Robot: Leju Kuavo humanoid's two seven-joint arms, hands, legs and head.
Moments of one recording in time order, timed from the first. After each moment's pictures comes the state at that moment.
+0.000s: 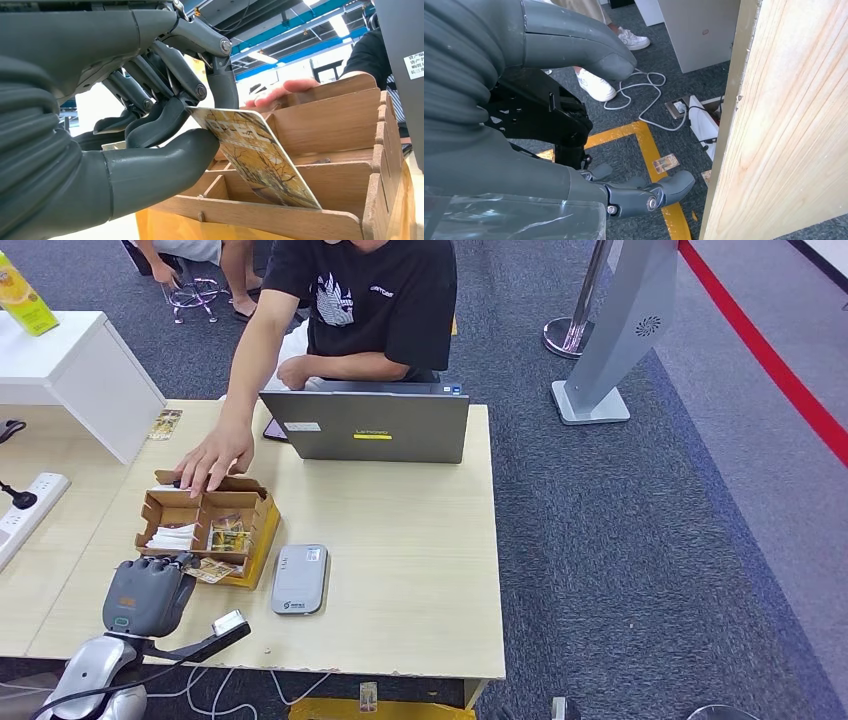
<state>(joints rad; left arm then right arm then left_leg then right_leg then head) -0.04 0.35 -0.11 -1.19 -1.22 0.46 -0.29 -0.16 0.27 -0.82 -0.21 0.34 0.28 -0.38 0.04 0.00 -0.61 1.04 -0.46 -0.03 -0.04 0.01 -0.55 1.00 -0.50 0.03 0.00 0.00</state>
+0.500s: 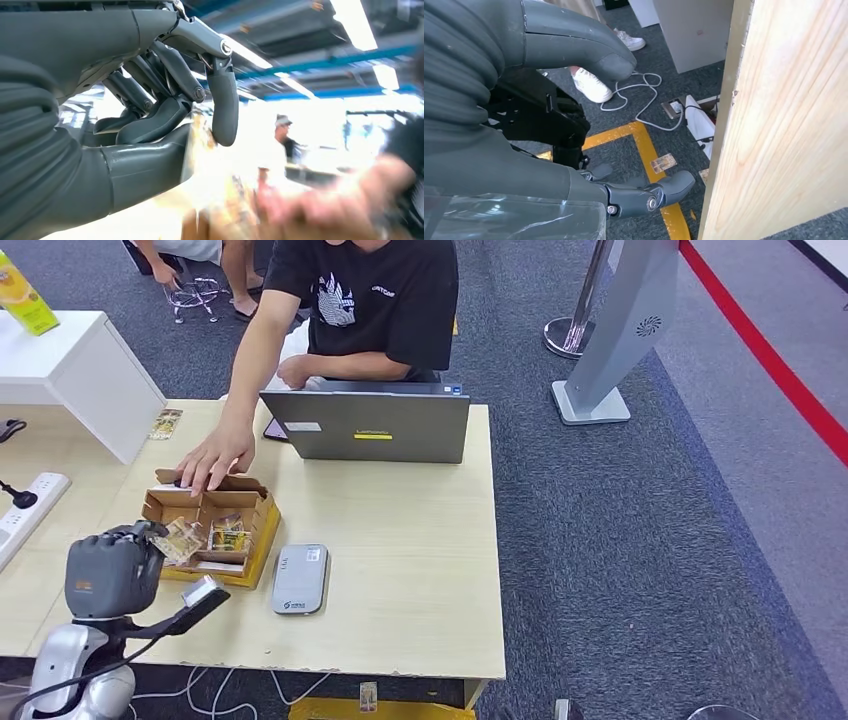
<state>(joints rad) -0.04 0.33 -0.04 -1.37 -1.05 0.50 -0.29 -0.16 0.27 -0.82 -0.21 0.31 0.29 -0.39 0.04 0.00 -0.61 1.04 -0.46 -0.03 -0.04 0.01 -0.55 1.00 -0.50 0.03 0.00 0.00</state>
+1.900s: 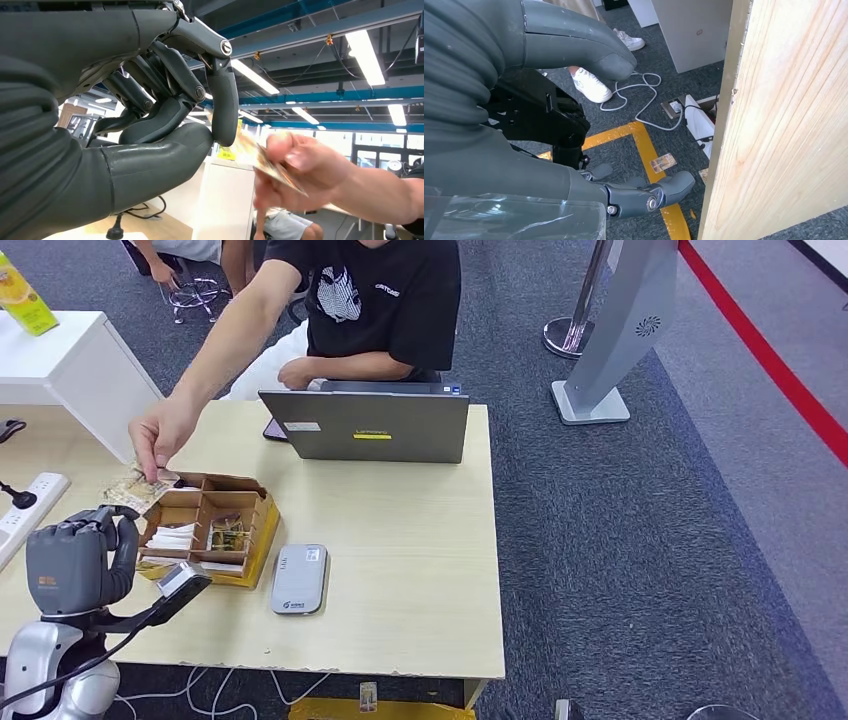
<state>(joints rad) -0.02 0.30 0.04 -1.49 -1.05 0.50 -0.31 -0.15 0.27 -0.82 -0.21 0.31 0.29 -0.39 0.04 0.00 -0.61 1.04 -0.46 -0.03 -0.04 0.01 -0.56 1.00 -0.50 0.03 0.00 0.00</state>
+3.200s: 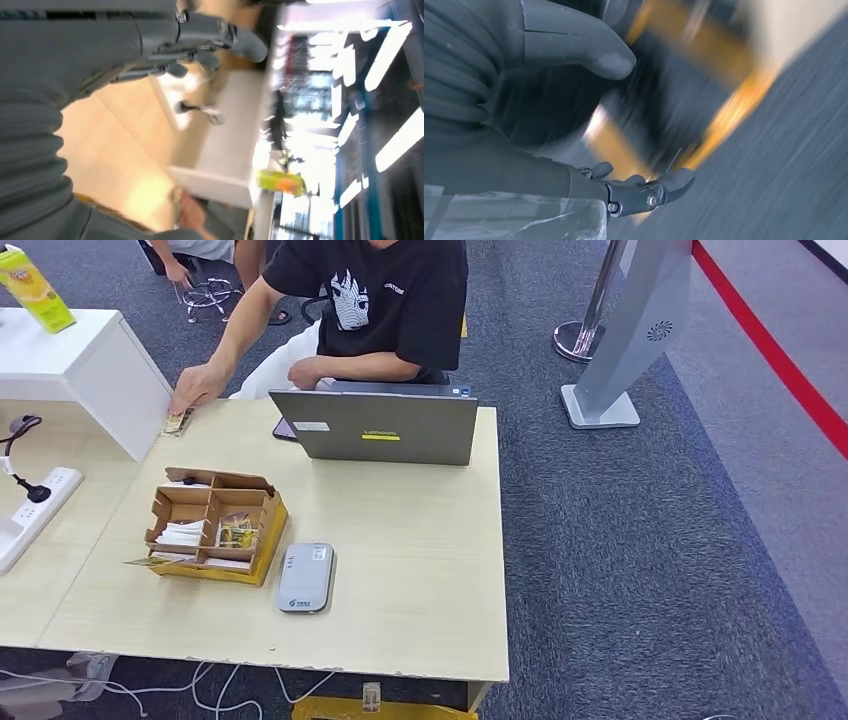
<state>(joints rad) 0.16 -0.07 0.68 -1.52 0.50 -0.01 -0.62 -0.08 0.18 -0.96 -0.21 0.27 -0.26 -0.05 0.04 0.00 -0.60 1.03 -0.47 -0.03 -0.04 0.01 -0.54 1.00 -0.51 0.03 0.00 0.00</state>
